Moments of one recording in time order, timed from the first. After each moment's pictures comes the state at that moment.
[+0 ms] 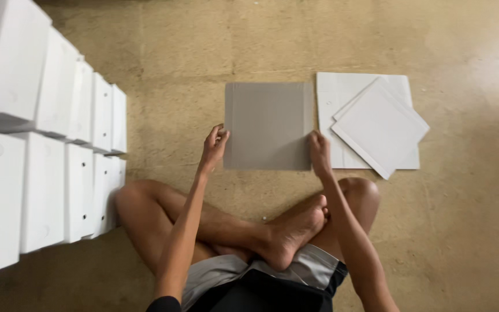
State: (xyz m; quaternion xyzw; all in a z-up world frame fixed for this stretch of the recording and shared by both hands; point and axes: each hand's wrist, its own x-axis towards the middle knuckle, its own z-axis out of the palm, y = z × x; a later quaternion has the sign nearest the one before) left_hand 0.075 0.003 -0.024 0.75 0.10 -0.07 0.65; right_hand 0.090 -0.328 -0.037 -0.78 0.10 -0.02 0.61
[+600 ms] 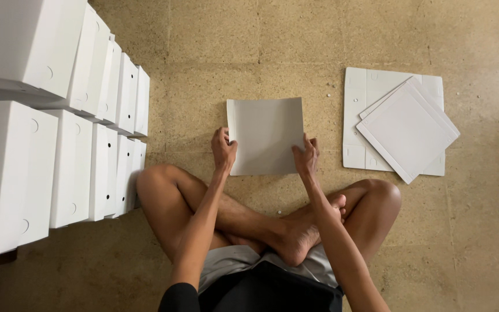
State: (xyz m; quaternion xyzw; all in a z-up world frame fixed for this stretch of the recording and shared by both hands) left_hand 0.054 0.024 -0.111 0.86 0.14 0.16 0.47; right_hand 0.059 -0.239 -0.068 -0.89 0.07 -0.03 0.45
